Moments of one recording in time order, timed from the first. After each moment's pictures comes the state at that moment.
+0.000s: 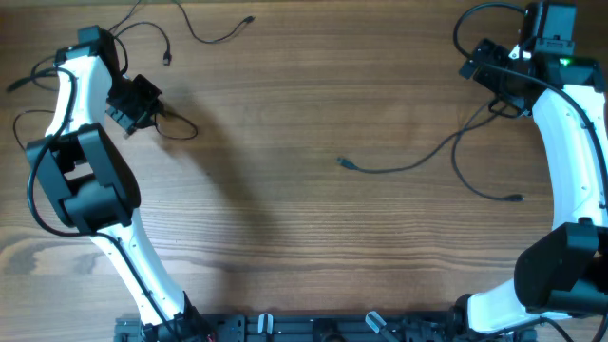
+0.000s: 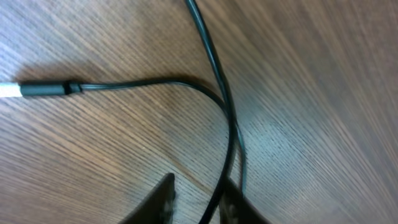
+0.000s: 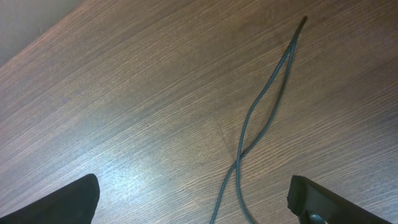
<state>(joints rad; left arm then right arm) 0.28 2.28 1.87 -1.12 0.19 -0.55 -0.12 1.71 1.54 -0.84 0.03 0.44</state>
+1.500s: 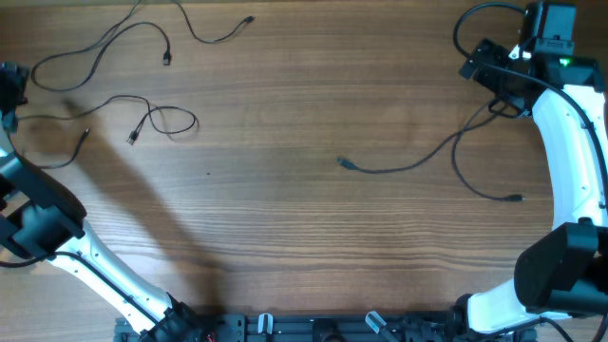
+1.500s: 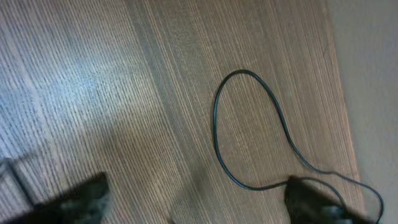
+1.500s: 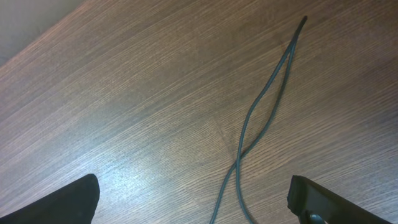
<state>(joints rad) 0.69 2.35 2.09 -0.69 0.11 -0.65 -0.12 1.71 1.54 -0.84 0.03 0.44</state>
